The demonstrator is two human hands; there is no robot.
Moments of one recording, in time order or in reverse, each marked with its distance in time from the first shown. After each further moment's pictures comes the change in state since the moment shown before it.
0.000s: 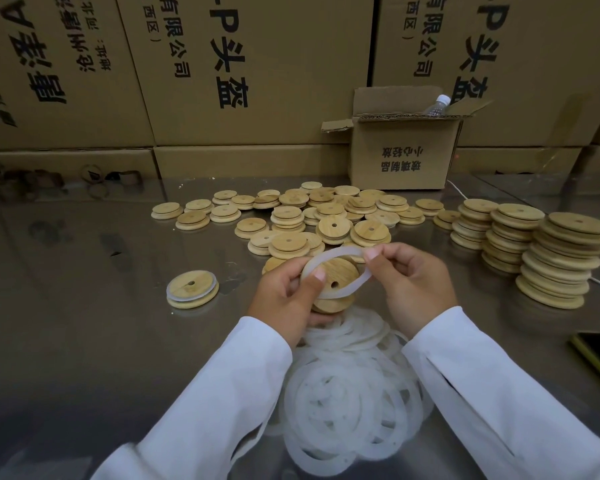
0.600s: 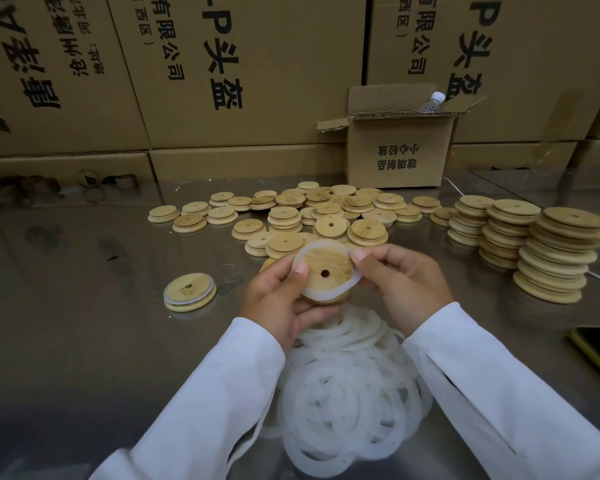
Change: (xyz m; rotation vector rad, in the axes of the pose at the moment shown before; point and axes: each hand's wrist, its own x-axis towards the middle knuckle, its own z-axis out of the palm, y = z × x) left_hand 0.000 0.004 -0.002 -0.302 -0.002 -0.113; right_hand -0.001 -0.004 0.000 0.128 -0.066 0.121
